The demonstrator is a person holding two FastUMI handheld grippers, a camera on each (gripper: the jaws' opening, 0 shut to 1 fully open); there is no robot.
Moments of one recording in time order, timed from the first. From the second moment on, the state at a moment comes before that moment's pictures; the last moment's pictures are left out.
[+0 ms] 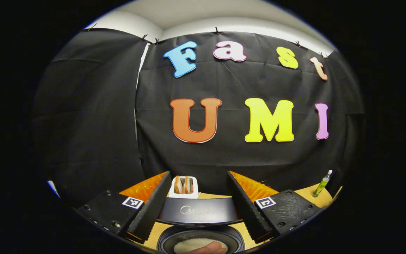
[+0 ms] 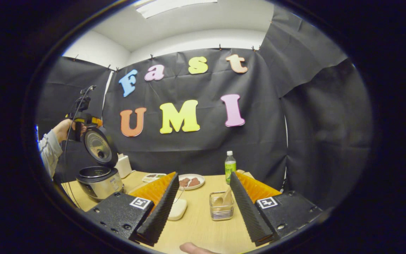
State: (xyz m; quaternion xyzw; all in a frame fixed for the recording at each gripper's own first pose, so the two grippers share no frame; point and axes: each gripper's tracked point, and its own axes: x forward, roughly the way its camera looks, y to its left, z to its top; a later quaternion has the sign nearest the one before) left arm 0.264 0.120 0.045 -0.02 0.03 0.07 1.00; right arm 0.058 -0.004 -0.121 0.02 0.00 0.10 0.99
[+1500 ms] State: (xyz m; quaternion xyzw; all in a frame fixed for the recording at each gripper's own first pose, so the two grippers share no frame) left arm 0.120 0.094 -0.161 -0.03 0.12 0.09 0.99; right arm -0.101 0.005 -0.134 0.02 -0.01 0.09 1.00
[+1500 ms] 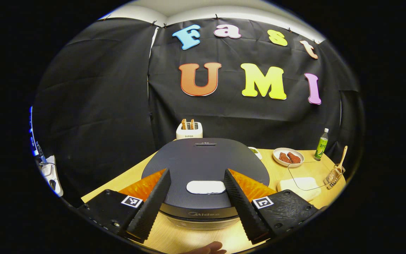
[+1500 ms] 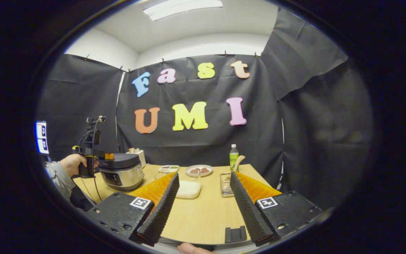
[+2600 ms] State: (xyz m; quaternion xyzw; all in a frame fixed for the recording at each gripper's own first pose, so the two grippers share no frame) left arm -0.042 0.010 -0.068 -0.01 0.00 0.02 1.00; right arm -0.087 -0.052 -0.113 0.03 -0.01 0.03 1.00
